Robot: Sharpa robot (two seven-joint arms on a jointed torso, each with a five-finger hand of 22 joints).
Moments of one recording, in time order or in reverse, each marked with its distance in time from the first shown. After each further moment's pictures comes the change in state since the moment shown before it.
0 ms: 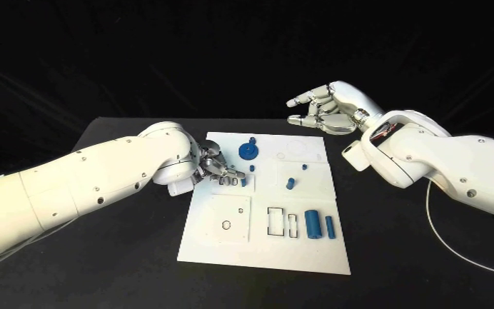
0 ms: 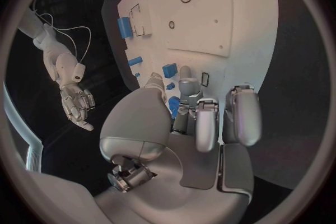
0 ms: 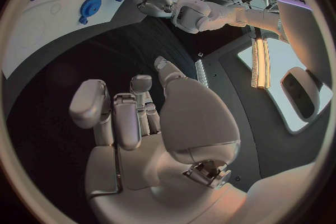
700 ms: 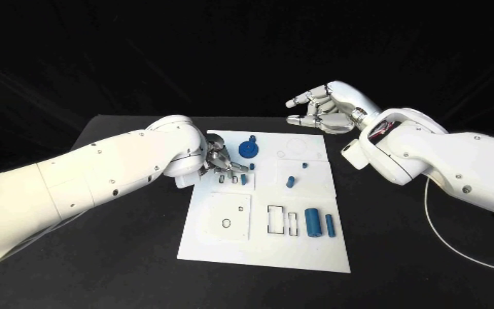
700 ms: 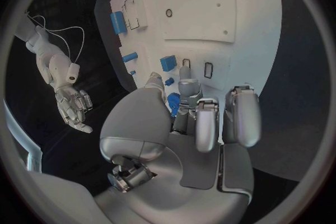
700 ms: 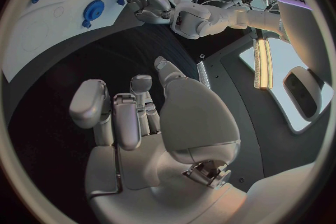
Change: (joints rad) left arm 0.014 0.067 0.001 -0.063 -0.037 0.001 -0.034; left_hand 0.000 0.000 -0.011 0.000 0.000 -0.011 -0.004 0.021 0.032 0.003 -0.004 0.012 0.014 0.000 0.000 0.000 0.000 0.000 0.004 -0.004 0.005 0.015; right arm 0.000 0.013 -0.002 -0.024 0.000 0.026 -0.010; right_hand 0.000 0.000 -0.003 -0.003 0.000 0.000 0.000 0.000 0.000 0.000 0.000 0.000 0.000 0.000 0.000 0.000 0.000 0.000 0.000 0.000 0.000 0.000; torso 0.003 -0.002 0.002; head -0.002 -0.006
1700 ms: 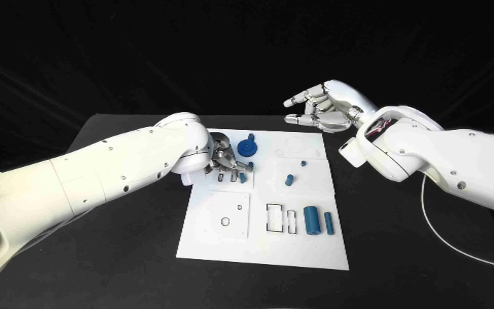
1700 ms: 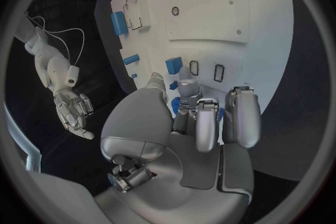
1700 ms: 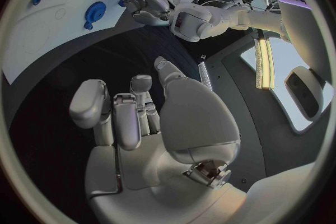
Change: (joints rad) left arm 0.001 0.053 -0.002 -0.041 0.001 0.029 -0.007; left_hand 0.017 0.009 -0.003 -0.003 0.000 -0.007 0.000 0.014 0.022 0.004 -0.004 0.008 0.010 0.000 0.000 0.000 0.000 0.000 0.007 0.000 0.006 0.012; right arm 0.000 0.012 -0.001 -0.014 0.000 0.014 -0.012; right_hand 0.000 0.000 0.000 0.000 0.004 0.000 0.000 0.000 0.000 0.000 0.000 0.000 -0.002 0.000 0.000 0.000 0.000 0.000 0.000 0.000 0.000 0.000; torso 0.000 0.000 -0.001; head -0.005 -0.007
